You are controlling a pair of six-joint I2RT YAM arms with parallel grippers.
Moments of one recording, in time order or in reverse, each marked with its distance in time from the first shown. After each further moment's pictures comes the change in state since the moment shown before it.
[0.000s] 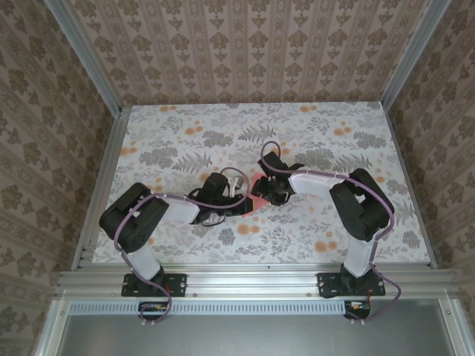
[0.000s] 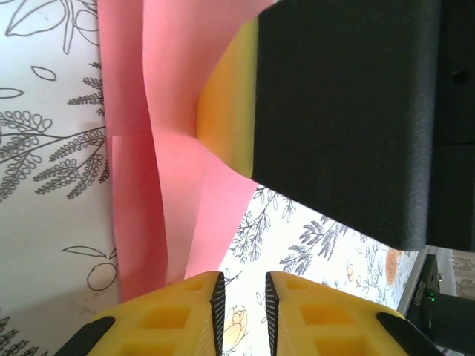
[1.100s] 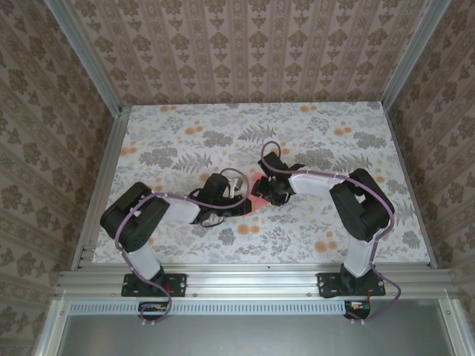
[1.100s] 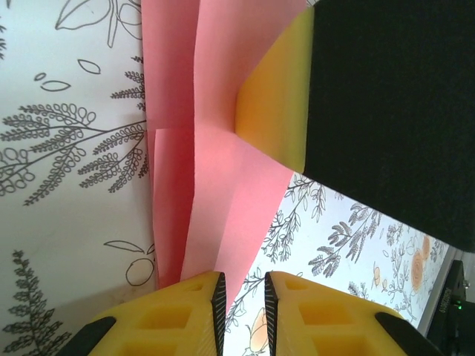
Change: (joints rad) left arm 0.000 0.010 0.004 -0.035 -0.037 0.025; right arm 0.000 0.000 -0.006 0.008 0.001 0.003
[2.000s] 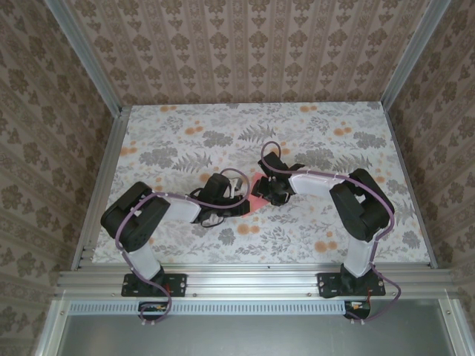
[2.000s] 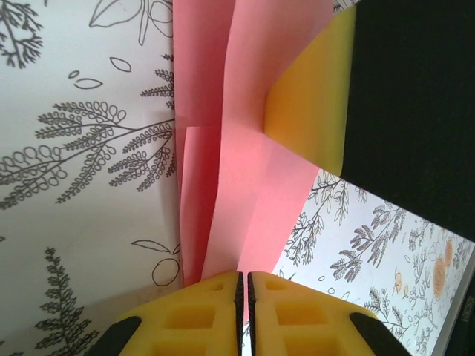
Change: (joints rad) left arm -0.002 0.004 0.013 -0.045 -0.041 0.014; right arm 0.000 0.000 -0.002 -0.001 0.007 0.000
